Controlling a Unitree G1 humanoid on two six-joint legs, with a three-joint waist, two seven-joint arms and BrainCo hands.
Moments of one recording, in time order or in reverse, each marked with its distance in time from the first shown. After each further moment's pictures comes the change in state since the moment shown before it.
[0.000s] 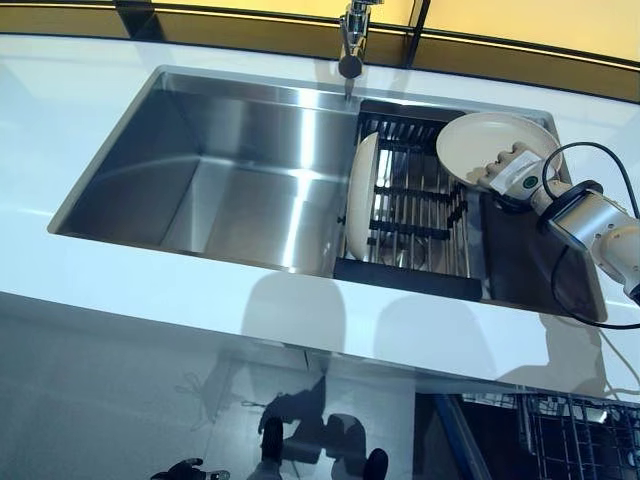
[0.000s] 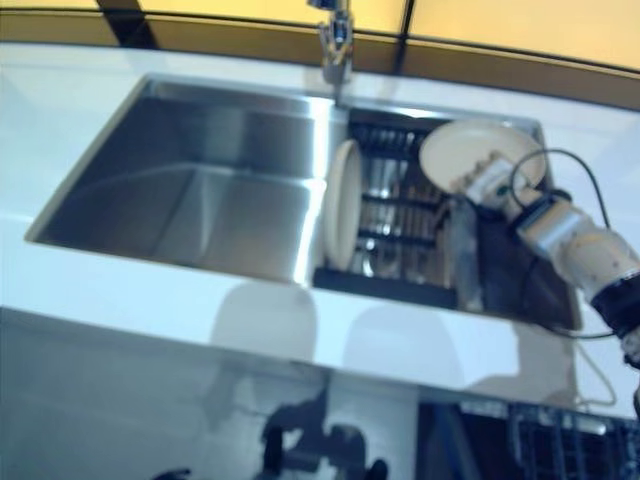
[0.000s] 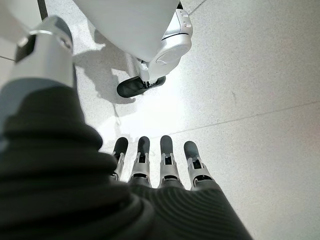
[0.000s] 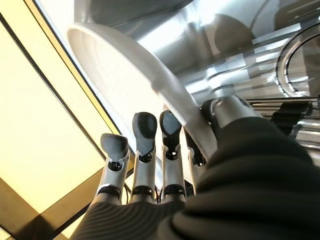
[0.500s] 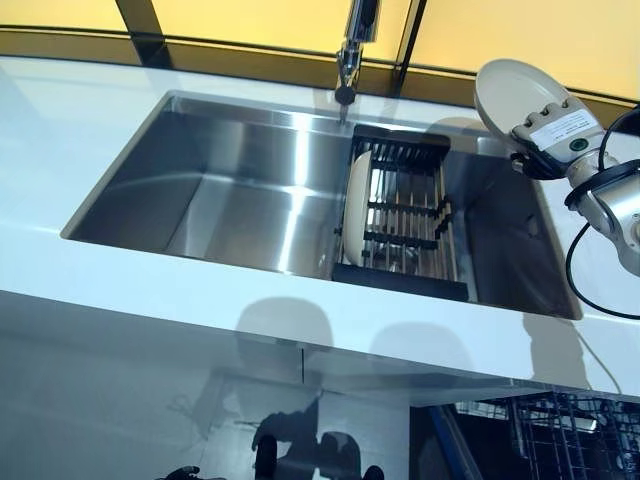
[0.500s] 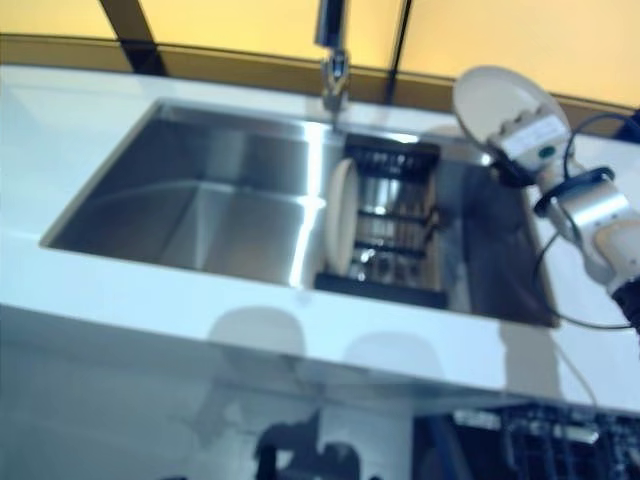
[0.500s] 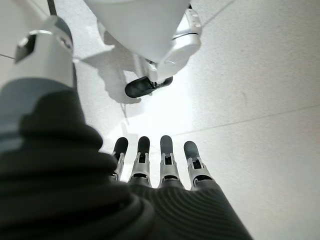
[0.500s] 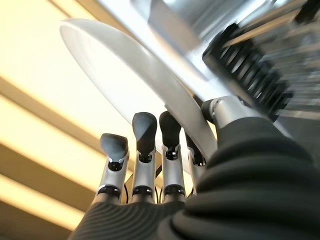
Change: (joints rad) left arm 0.022 -0.008 0.005 0.001 0.009 0.025 0.002; right arm 0.007 -0.039 -0.120 -0.004 0.322 0.066 -0.122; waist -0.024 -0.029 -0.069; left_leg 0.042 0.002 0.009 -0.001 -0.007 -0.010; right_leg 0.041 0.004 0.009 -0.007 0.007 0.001
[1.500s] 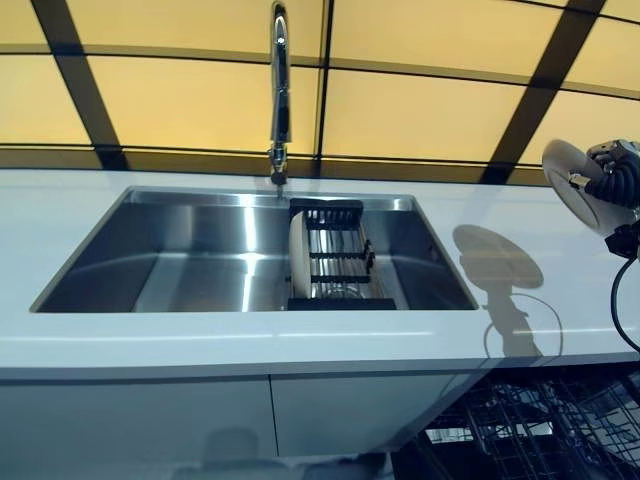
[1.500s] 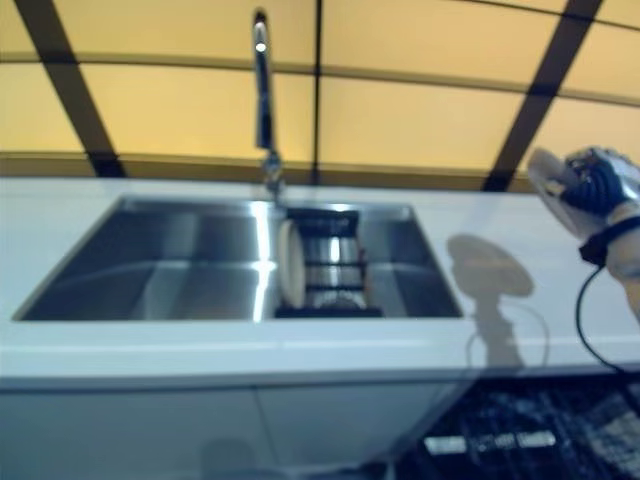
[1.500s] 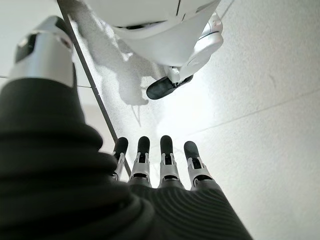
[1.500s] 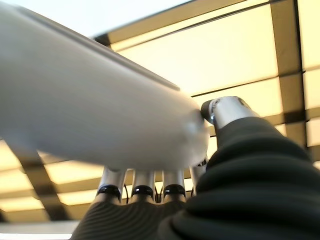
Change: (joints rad) left arm 0.086 -0.051 0.030 0.079 0.051 0.013 0.000; right arm 0.484 -0.030 -0.513 -0.062 0.850 0.046 0.164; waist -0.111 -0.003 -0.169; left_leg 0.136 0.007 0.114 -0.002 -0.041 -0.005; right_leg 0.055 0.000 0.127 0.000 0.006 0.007
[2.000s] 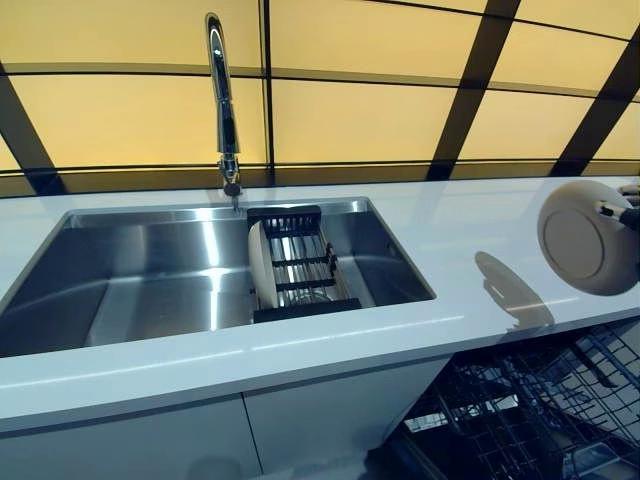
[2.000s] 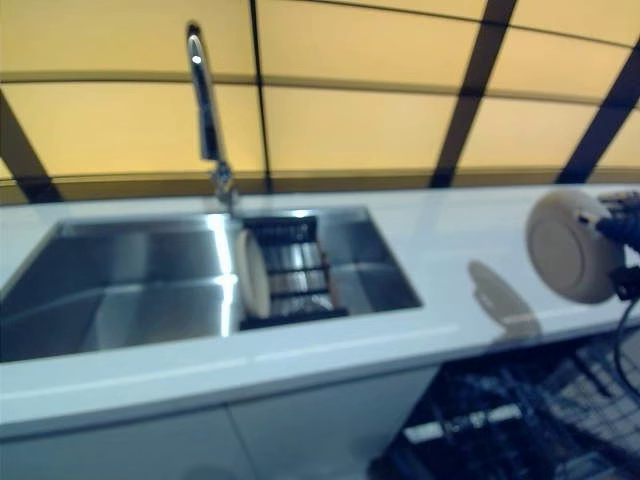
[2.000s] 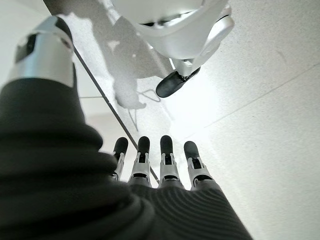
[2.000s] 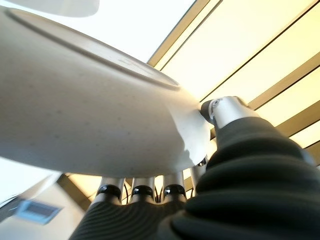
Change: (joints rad) left arm -0.006 -0.007 -0.001 0.034 0.028 -0.013 0.000; right arm 0.257 0.003 -0.272 0.024 0.377 0.081 0.173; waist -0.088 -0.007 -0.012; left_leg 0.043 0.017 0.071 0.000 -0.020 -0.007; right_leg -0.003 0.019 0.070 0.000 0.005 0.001
